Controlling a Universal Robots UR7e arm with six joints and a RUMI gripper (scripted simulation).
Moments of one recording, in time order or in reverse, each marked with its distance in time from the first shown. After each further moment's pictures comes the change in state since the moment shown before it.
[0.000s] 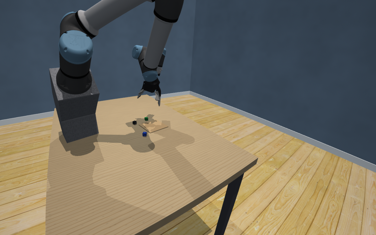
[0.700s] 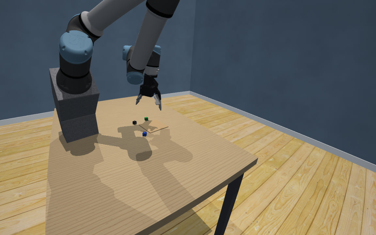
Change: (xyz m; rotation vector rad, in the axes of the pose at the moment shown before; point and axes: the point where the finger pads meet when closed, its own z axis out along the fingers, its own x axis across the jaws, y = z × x) arm 0.043 0.097 -0.007 0.044 0.105 -0.035
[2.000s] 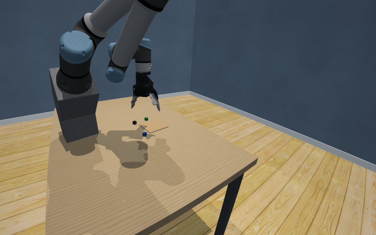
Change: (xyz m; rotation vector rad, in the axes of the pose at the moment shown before) arm 0.020 0.095 -0.026 -0.006 0.128 -0.039
